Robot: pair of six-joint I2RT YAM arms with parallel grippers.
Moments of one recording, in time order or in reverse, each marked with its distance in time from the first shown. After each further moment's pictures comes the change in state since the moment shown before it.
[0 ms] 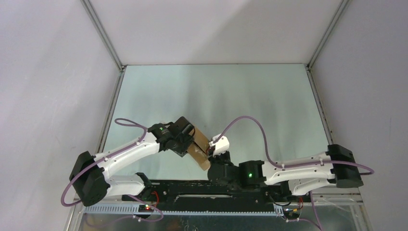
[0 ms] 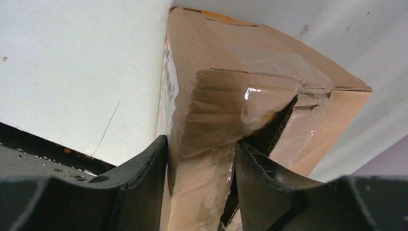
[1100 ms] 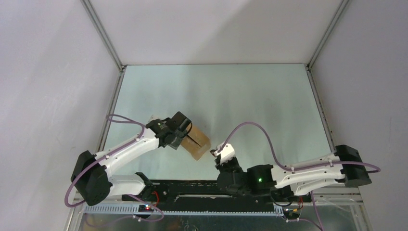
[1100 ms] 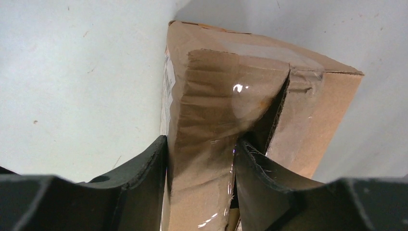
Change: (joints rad) left arm 0.078 0.021 0.018 -0.015 -0.187 0.008; right arm 0.092 -0.071 -0.098 -0.094 0.023 -0.040
